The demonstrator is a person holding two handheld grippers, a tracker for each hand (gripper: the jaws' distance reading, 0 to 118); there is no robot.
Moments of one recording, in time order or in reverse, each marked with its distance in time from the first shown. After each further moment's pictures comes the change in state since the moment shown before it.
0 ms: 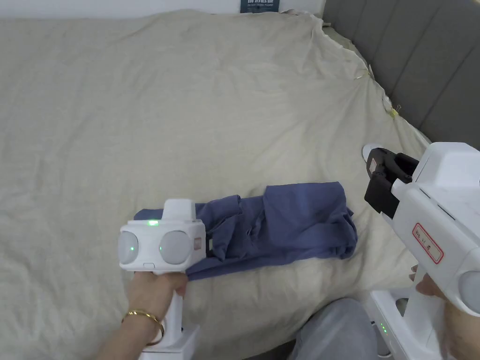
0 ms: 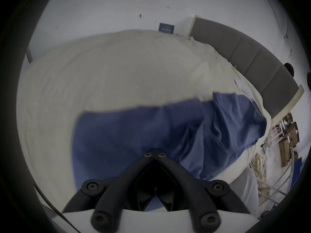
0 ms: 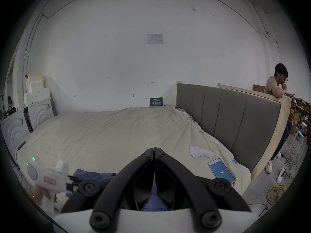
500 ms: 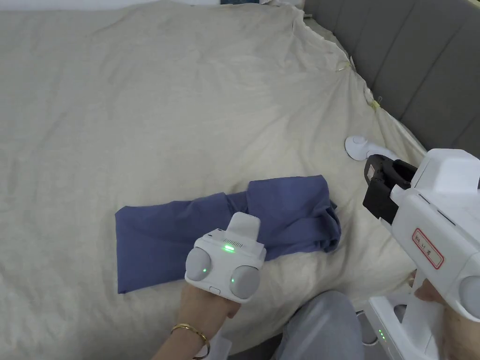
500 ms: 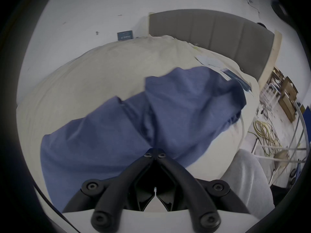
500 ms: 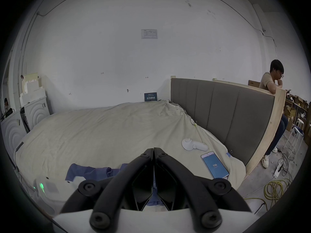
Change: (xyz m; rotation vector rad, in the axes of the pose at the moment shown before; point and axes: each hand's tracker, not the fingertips) left arm 0.107 -0.030 -0.015 0.055 -0.057 -0.370; right arm 0.018 -0.008 0.010 -0.037 -0.043 -0.028
